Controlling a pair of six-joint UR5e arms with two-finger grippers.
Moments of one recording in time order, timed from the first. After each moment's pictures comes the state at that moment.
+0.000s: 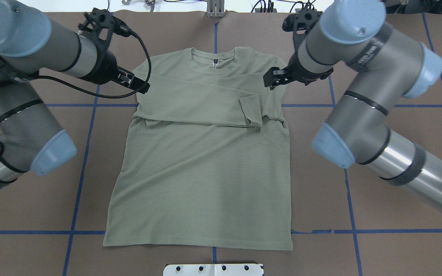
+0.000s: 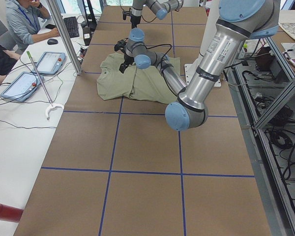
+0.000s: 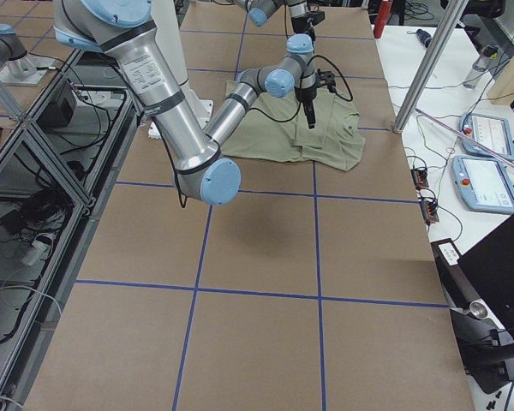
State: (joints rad) left arm -0.83 -2.04 -1.88 -1.85 -1.98 -0.59; right arm 0.76 -0.92 1.75 -1.62 1.86 0.90
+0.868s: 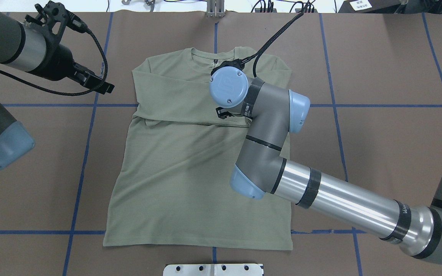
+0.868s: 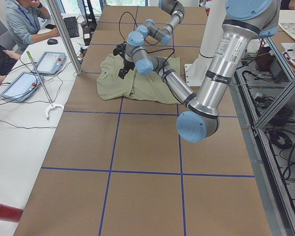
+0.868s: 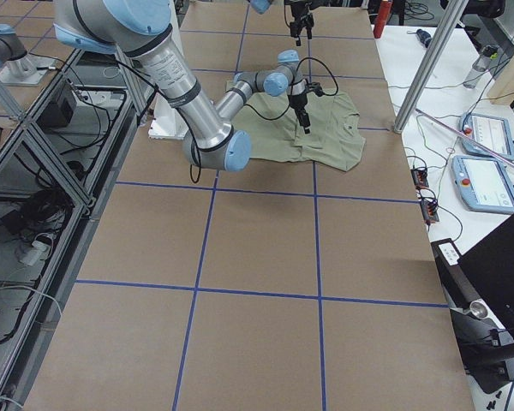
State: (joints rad) left arm -0.92 -1.94 -1.93 -1.85 -2.10 -0.47; right arm 0.53 -0.73 1.40 -1.62 1.54 0.83
